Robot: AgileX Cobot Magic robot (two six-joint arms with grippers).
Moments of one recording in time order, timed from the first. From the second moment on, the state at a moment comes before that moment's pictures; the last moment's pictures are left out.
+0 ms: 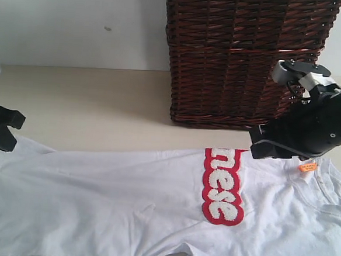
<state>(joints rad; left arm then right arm) 0.01 1.65 -0.95 -0.48 0.73 0.52 0.20 1.53 -0.85 0.60 0.61 -0.51</state>
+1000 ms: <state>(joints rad) -1.32 1.69 -0.79 -0.71 -0.01 1.11 0.20 1.31 -0.85 0.31 0.78 -0.25</state>
